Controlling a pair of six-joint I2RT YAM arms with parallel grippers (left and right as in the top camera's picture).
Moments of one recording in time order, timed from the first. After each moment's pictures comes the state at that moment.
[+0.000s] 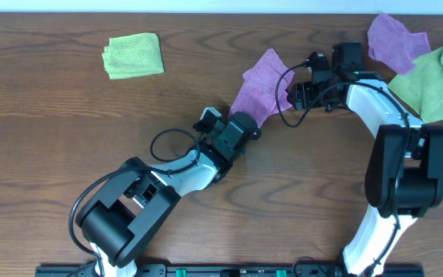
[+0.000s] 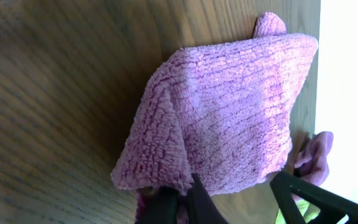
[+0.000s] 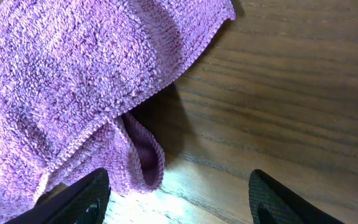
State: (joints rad) left arm -0.75 1.90 0.94 0.22 -0.22 -1.67; right arm 0.01 2.05 1.40 -0.52 -0.34 -0.11
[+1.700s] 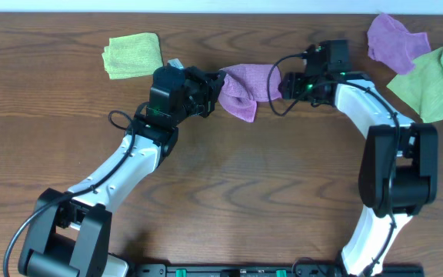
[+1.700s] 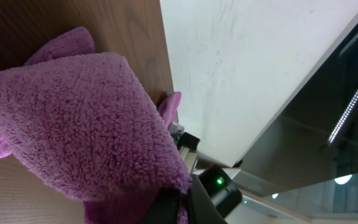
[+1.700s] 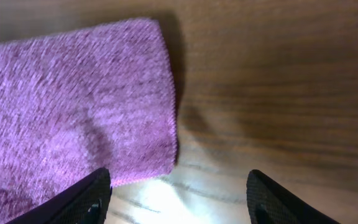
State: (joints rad) left arm -0.39 1.62 0.94 0.36 0.34 -1.69; right arm 0.06 2.07 1.40 -0.38 -0.33 0.22
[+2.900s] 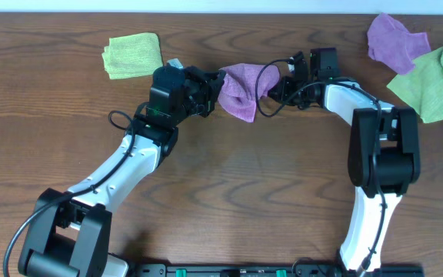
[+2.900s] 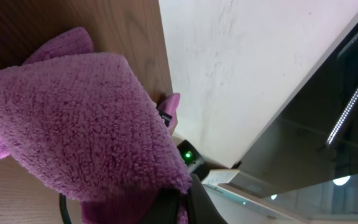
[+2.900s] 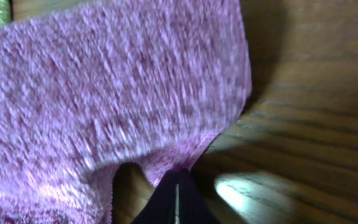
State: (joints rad) left arm -0.39 1.62 0.94 0.36 0.33 -1.69; right arm 0.08 2.23 1.43 -0.26 -0.61 0.30
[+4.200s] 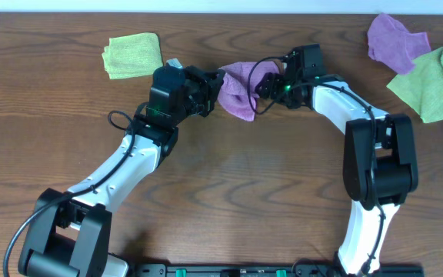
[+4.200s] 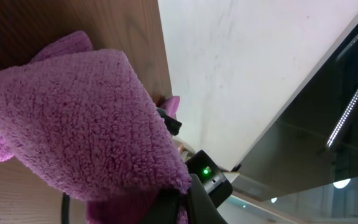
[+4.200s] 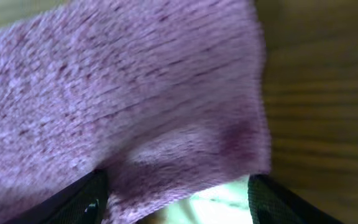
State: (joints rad) left arm -0.39 1.62 0.94 0.36 0.32 -1.69; right arm 0.17 2.14 1.41 -0.30 -0.32 0.47
